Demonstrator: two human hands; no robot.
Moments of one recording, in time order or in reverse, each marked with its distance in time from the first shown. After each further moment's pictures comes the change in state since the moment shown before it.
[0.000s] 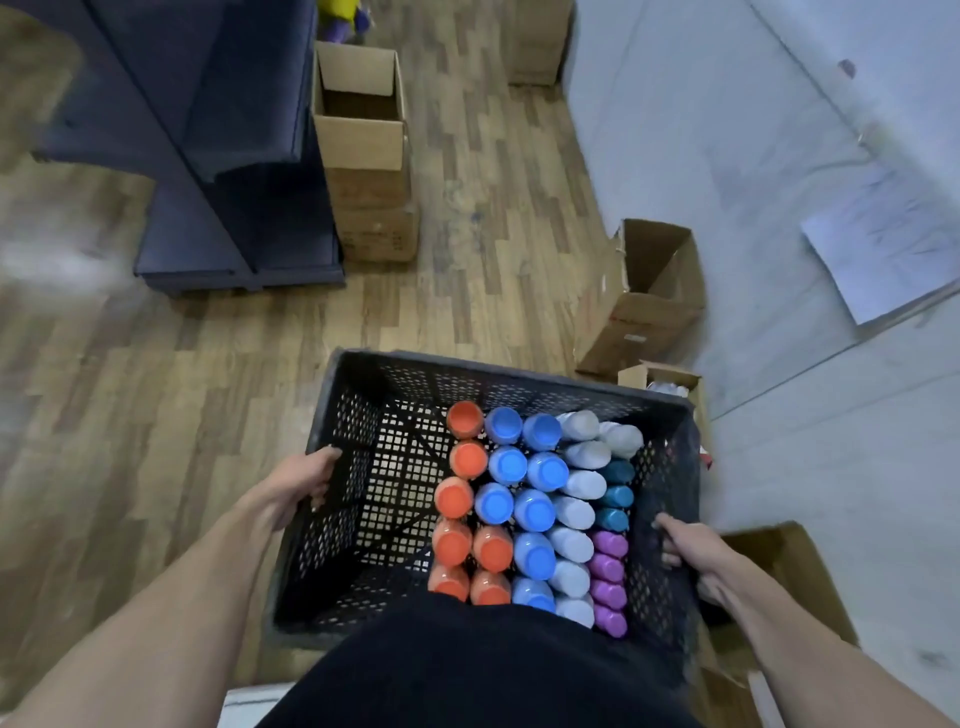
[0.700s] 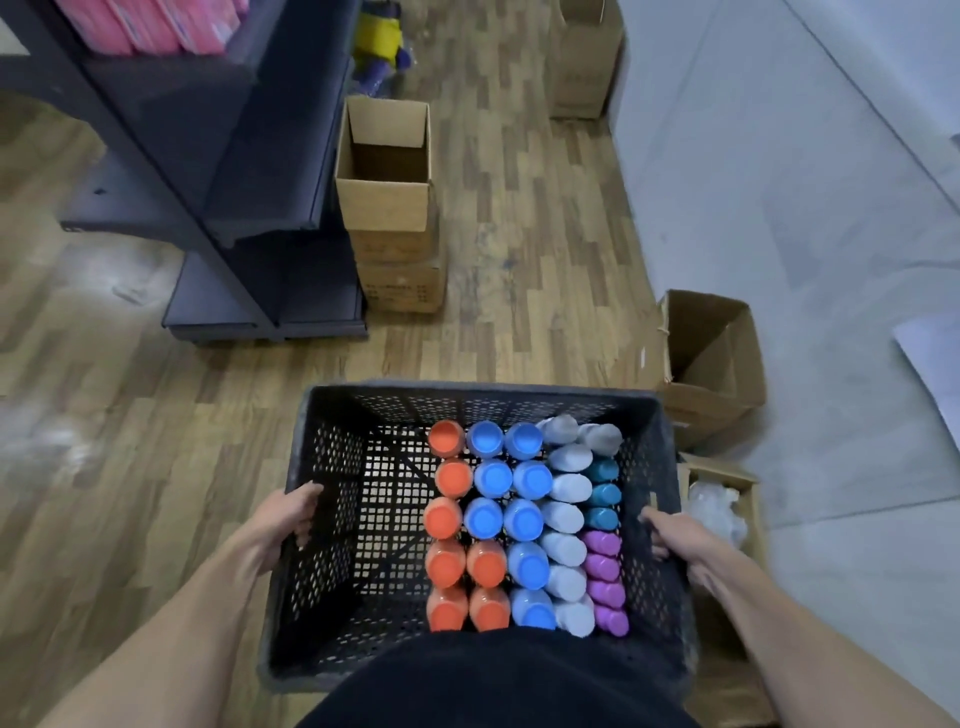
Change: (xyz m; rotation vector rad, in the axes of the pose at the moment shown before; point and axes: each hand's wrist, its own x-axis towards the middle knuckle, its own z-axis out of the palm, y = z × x) left_hand 0.131 0.142 -0.004 -0.087 0.147 -0.055; right_hand 0.140 -0.244 0.052 -0.237 -0.129 -0.048
